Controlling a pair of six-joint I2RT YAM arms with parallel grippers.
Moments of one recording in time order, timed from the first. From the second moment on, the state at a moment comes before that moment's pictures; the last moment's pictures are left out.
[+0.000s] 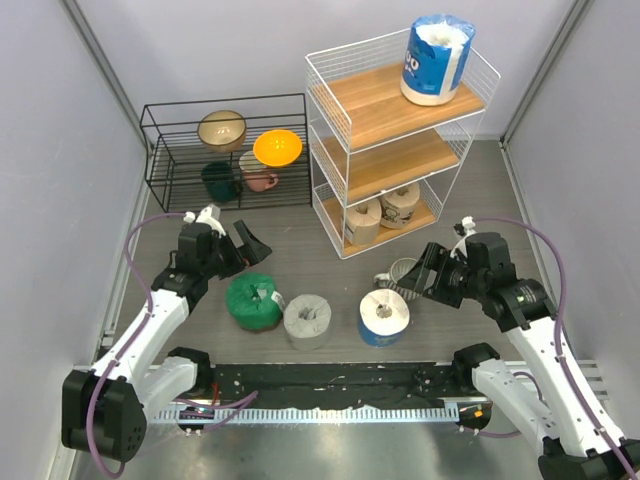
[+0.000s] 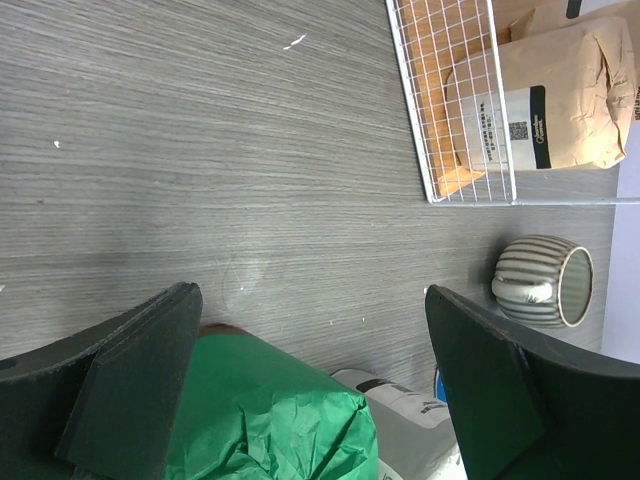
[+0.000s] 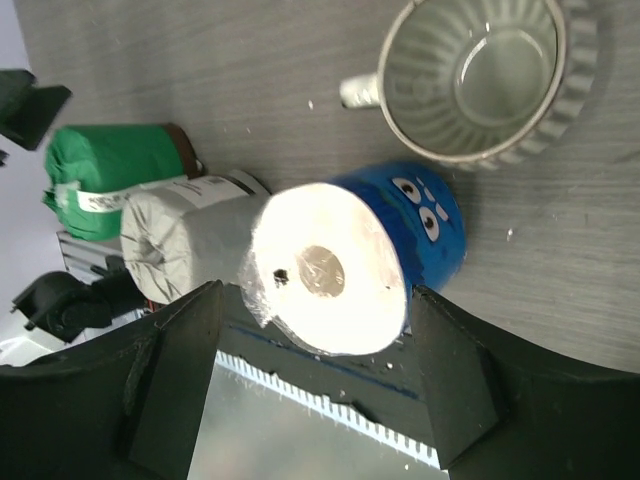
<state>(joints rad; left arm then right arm) -0.21 0.97 0.57 -0.21 0.23 -0.66 0.28 0.69 0.82 -0.91 -0.30 0.67</state>
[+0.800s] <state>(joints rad) -0.21 0.97 0.57 -0.20 0.24 -0.68 0.55 0.82 0.63 -0.80 -0.25 0.73</state>
